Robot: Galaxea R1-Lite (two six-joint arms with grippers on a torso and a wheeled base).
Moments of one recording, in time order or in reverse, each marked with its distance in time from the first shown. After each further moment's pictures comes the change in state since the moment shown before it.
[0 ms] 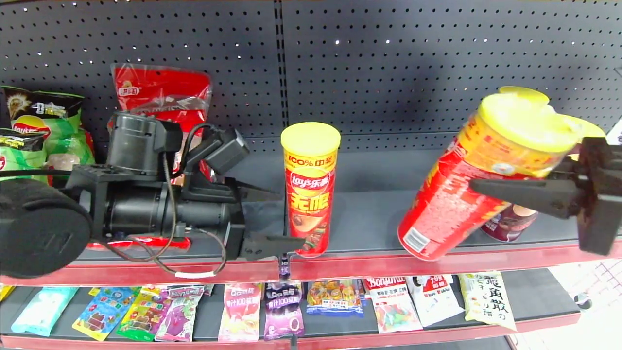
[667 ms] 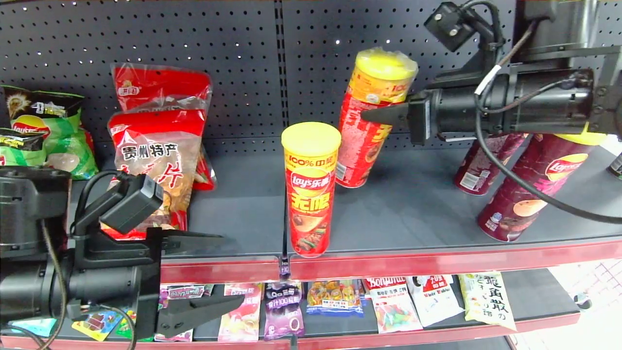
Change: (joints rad) left arm 0.110 -0.310 0.337 0.000 0.008 -0.060; right arm 0.046 0.511 -0.541 0.005 -0.020 -0.001
